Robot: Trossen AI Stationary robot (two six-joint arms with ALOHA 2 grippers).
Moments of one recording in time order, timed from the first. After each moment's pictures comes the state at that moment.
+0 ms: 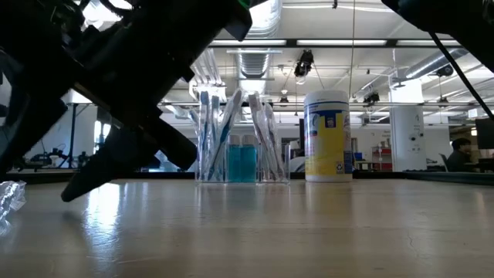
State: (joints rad) left arm 0.33 0.01 0.11 0.01 0.27 -0.06; right arm 0.30 2.62 2.27 -0.54 0.08 0.82
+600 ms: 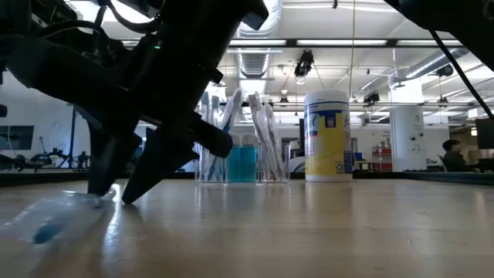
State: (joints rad) left arm 0.33 0.01 0.11 0.01 0.27 -0.06; right arm 0.29 2.60 2.26 -0.77 0.21 0.80
